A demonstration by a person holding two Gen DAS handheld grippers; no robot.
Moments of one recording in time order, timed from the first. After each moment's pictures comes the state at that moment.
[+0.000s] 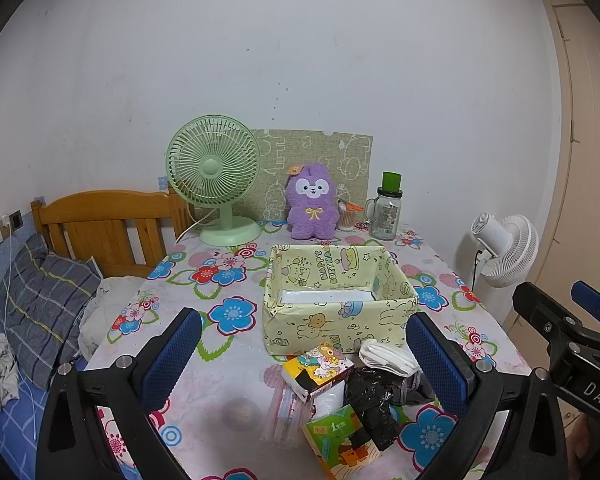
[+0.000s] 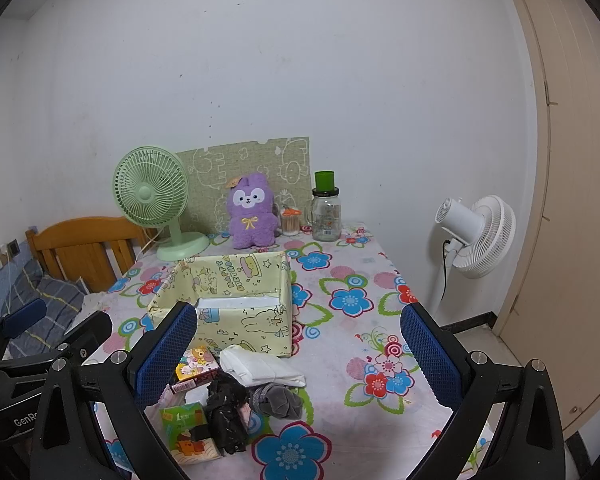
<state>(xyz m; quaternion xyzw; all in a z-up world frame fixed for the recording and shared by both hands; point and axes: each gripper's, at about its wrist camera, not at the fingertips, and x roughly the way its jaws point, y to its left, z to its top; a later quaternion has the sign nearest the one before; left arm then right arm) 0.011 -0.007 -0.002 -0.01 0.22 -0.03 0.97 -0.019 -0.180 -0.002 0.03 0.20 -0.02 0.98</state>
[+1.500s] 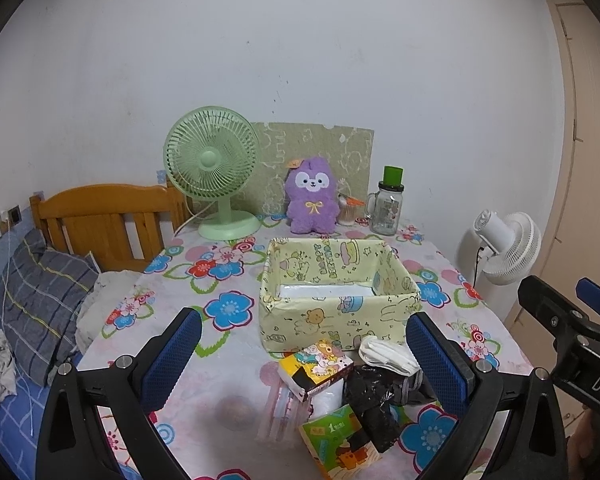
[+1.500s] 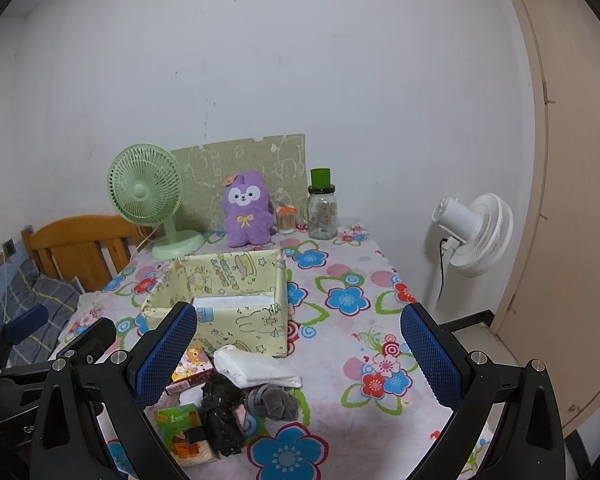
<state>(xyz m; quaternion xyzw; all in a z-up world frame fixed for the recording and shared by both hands) 0.019 -0.011 -0.012 -0.02 0.23 -0.03 0.97 -0.012 -0.183 -0.006 0.03 0.20 -0.02 0.98</state>
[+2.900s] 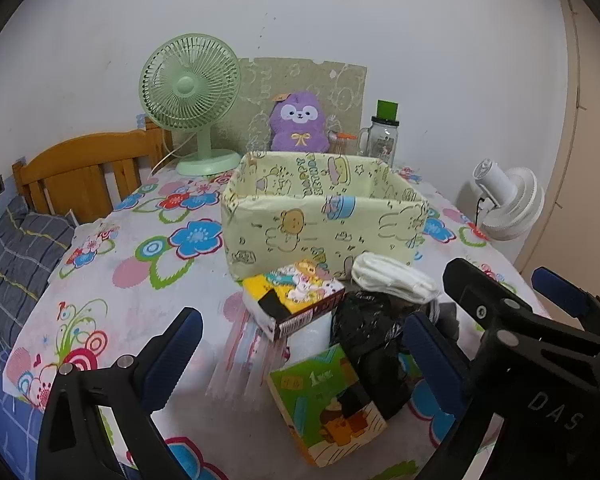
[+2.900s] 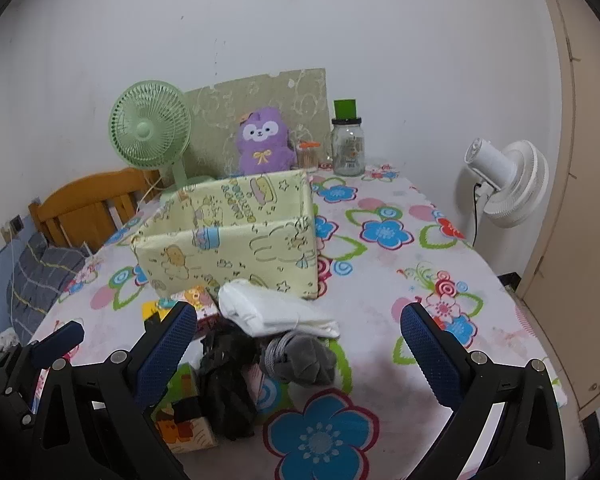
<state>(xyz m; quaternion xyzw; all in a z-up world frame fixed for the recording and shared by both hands) 0.035 -0.030 -0.094 -0.02 0.30 -0.05 0.95 0.026 -0.162 -0.096 0.04 0.27 0.02 0.96</state>
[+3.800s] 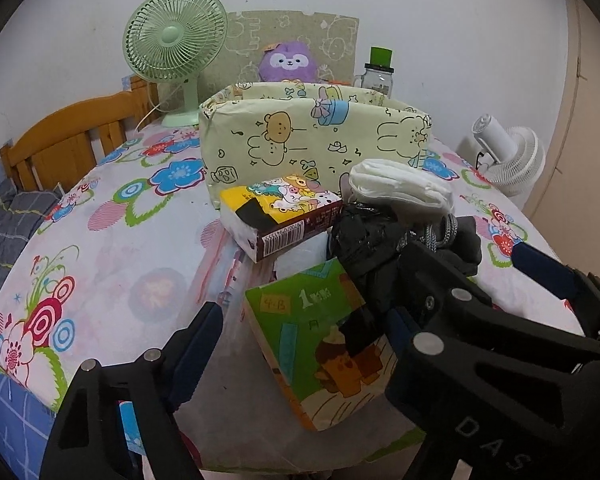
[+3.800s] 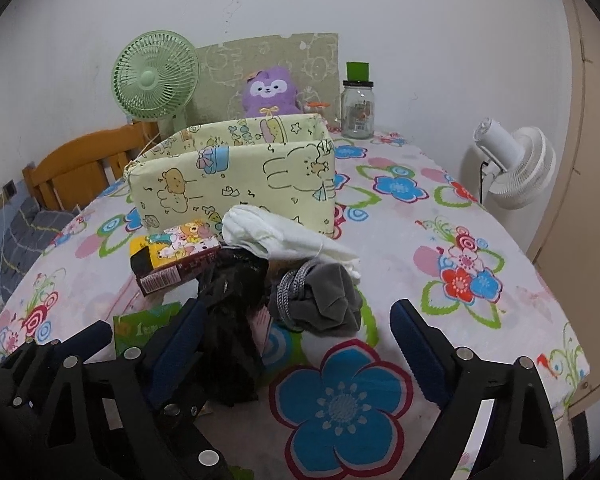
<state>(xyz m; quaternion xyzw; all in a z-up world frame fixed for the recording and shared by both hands) 0.031 -0.037 -0.146 -0.01 0.36 -0.06 0.93 0.026 -0.140 -0.144 0.02 0.31 0.02 0.95</state>
